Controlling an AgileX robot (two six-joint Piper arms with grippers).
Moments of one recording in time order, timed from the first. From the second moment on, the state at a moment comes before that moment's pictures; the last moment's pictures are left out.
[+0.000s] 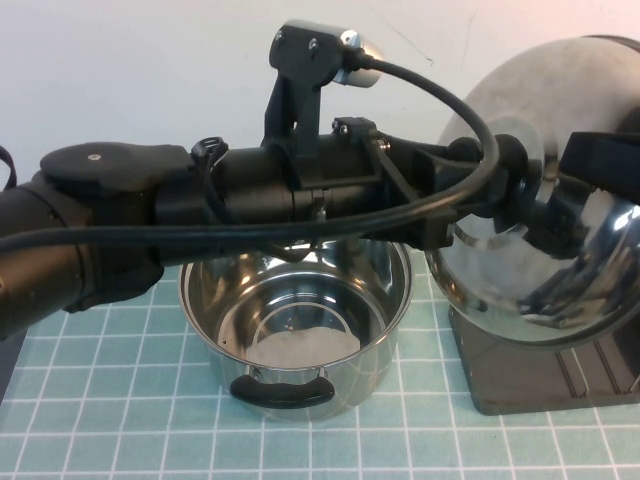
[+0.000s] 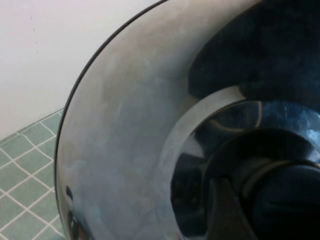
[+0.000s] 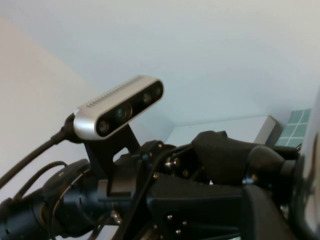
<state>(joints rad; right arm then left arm) 0.00 1.14 -0.75 1.71 1.06 -1.05 -0.55 1.46 -1.13 -1.68 0.60 1.42</state>
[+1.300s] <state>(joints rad) 0.00 1.16 -0.93 1.09 0.82 -1.12 -0.35 1.18 -1.13 -1.00 0.59 1.03</state>
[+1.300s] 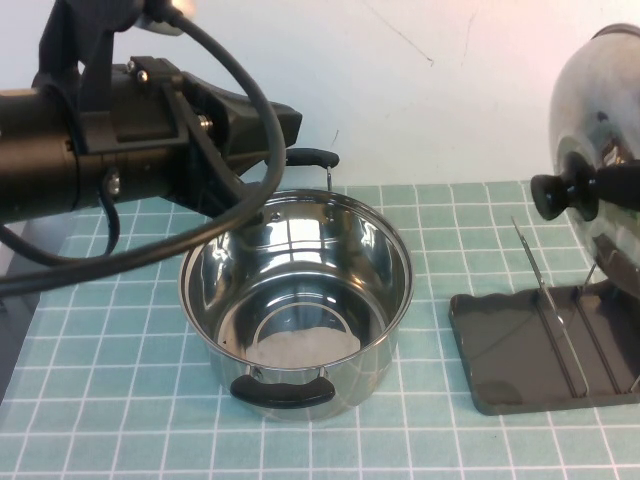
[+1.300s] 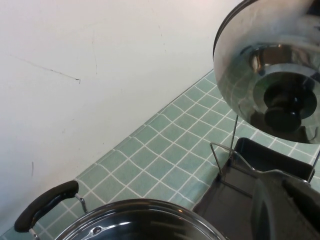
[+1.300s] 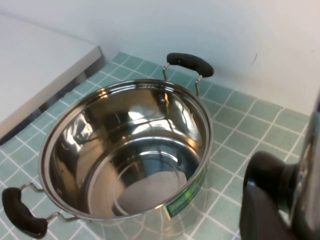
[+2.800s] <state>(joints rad) 0.00 1.41 -0.93 1.12 0.89 -1.15 -0.35 1.18 -1.13 -0.91 0.70 1.01</state>
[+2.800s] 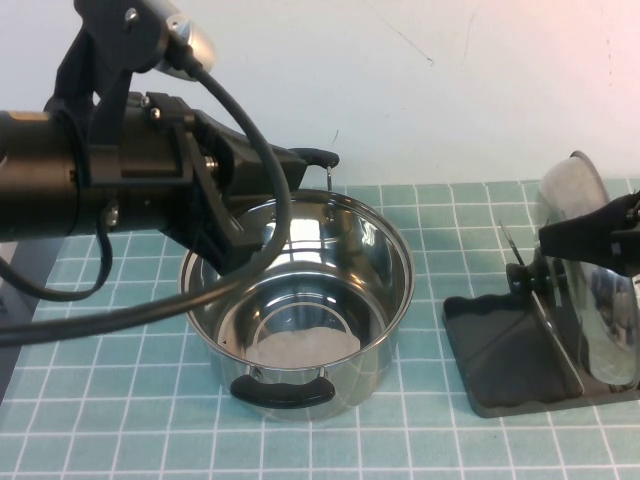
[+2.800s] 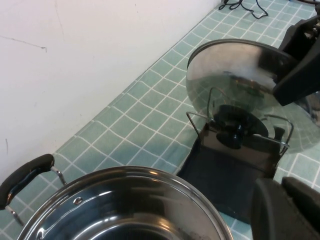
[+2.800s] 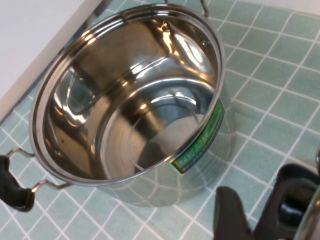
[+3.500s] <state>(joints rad) -0.11 1.27 -0.94 0.97 0.93 -1.11 -0.35 1.12 -1.13 -0.66 0.69 0.82</state>
